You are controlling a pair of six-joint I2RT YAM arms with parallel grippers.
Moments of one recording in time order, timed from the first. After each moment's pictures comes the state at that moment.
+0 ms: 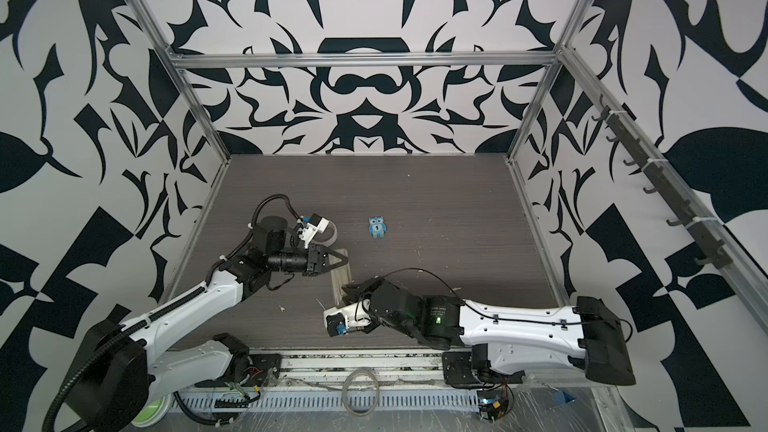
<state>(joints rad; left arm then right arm) -0.53 1.14 0.59 0.02 0.90 -0.81 1.33 1.06 0.68 -0.08 0.27 -0.80</state>
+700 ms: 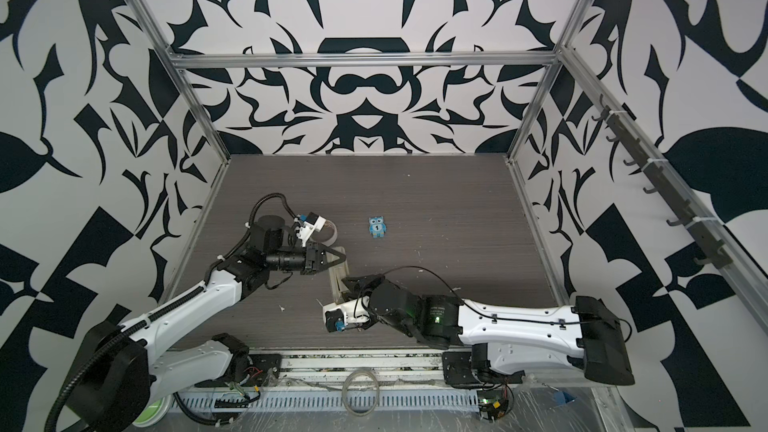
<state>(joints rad) -0.50 1.14 0.59 0.02 0.90 -0.82 1.33 1.08 0.68 -0.03 0.31 -0.81</state>
